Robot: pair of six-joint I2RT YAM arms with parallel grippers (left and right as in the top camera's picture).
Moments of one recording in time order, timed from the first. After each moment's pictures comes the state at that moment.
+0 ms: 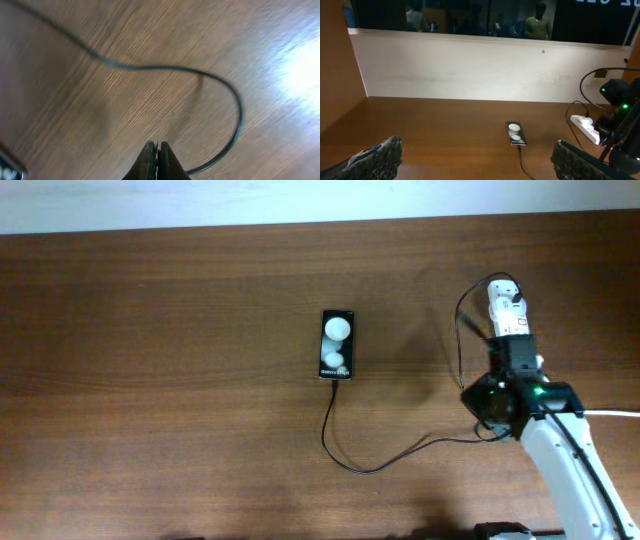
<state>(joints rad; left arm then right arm) 0.04 0.12 1.84 -1.69 0.12 -0.08 -0.03 1.23 0.86 -0.89 0.10 0.90</state>
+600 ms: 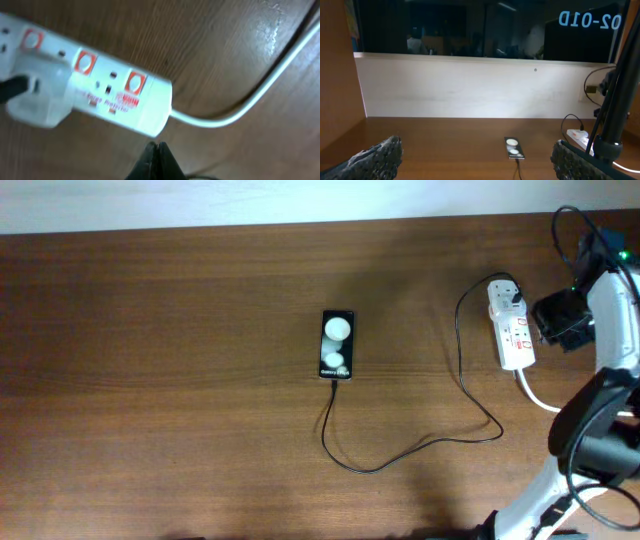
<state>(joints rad) 0.03 0.01 1.87 -1.69 0.12 -0.08 -0.38 2.01 1.77 -1.21 0.07 0.83</state>
